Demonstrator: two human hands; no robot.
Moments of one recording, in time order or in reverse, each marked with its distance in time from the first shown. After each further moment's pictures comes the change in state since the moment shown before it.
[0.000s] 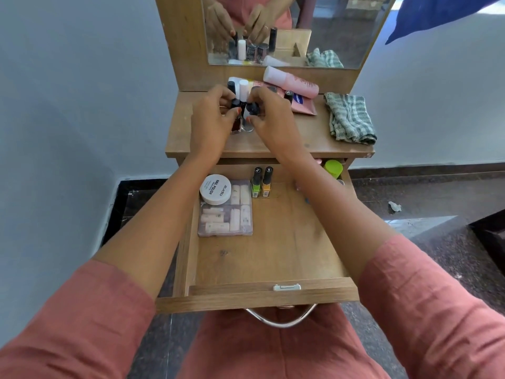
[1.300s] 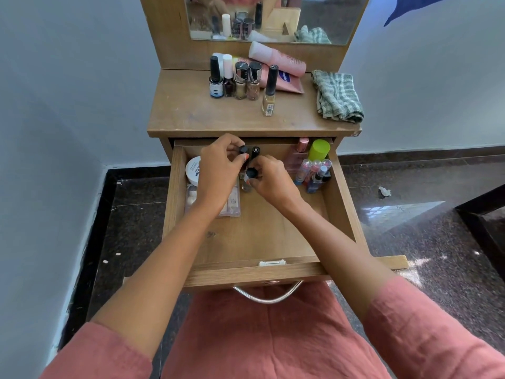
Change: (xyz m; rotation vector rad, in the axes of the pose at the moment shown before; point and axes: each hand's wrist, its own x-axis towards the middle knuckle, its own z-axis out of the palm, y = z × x) left_hand -0.101 0.002 0.022 -0.091 -0.128 -0.121; right_hand -0.108 0.046 0.014 -0.120 -0.311 0.230
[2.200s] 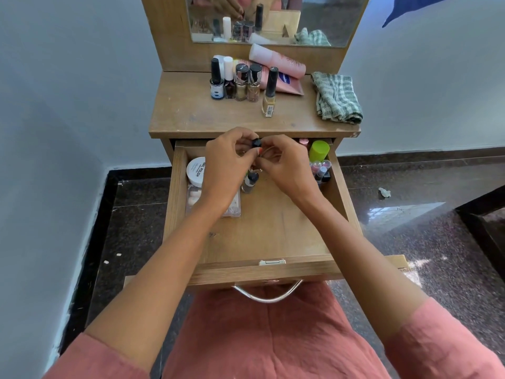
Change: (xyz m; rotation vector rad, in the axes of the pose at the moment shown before) left_hand -0.005 0.028 -0.005 -0.097 -0.021 0.030; right_hand -0.006 -0.019 -0.038 0.252 0.262 -0.082
